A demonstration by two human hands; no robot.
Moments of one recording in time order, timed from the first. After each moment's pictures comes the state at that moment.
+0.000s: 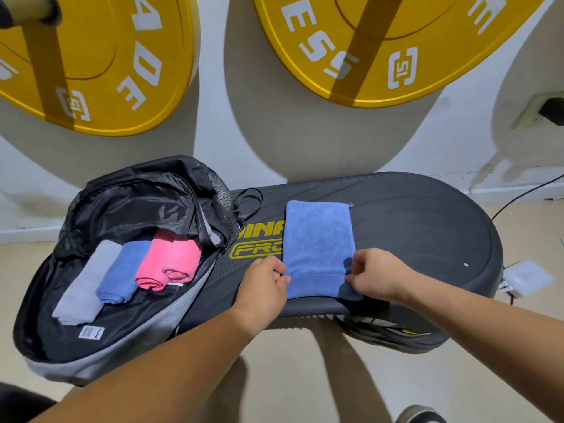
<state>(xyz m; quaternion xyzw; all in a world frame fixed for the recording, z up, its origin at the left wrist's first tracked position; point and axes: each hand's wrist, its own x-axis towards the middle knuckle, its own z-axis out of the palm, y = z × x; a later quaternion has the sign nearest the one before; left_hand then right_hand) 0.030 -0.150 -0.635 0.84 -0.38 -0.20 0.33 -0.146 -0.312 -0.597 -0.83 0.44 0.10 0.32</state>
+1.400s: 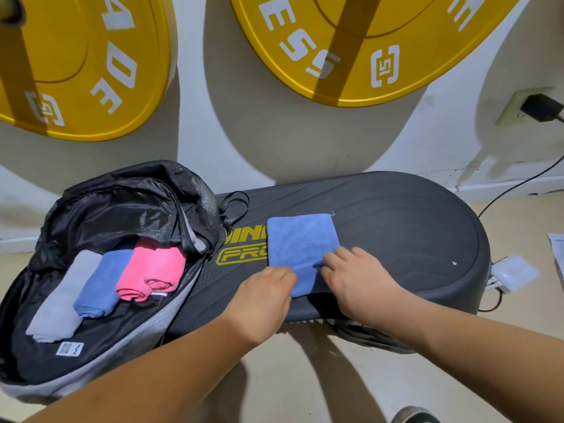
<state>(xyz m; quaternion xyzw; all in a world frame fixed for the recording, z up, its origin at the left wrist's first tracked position) 0.017 -0.154 -0.615 0.74 -0.67 -0.03 0.07 -0.146 -0.296 -0.618 -0.99 0.14 -0.04 -0.10</state>
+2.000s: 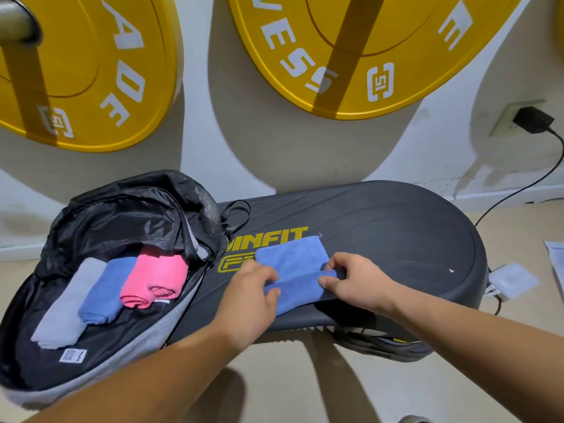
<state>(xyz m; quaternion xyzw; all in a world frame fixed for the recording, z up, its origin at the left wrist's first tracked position) 0.030 -0.147 -0.611 0.82 -0.50 -0.12 0.26 -0.142 -0.309 -0.608 -0.82 0.40 -0.03 0.41</state>
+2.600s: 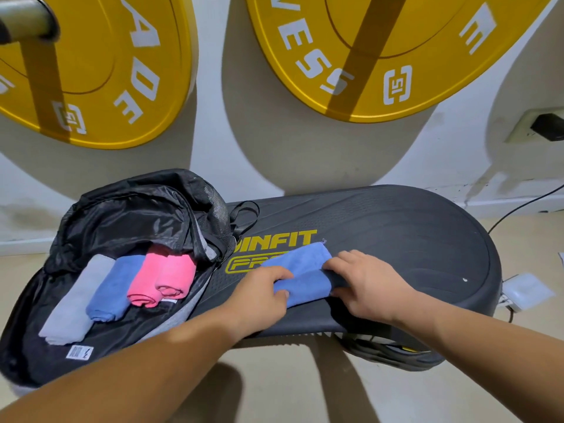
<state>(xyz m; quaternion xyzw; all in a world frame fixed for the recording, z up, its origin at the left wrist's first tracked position) 0.043 -0.159 -0.601 0.80 -0.49 -0.24 0.23 -0.141 -0.320 -0.618 -0.97 0.20 -0.05 0.10</state>
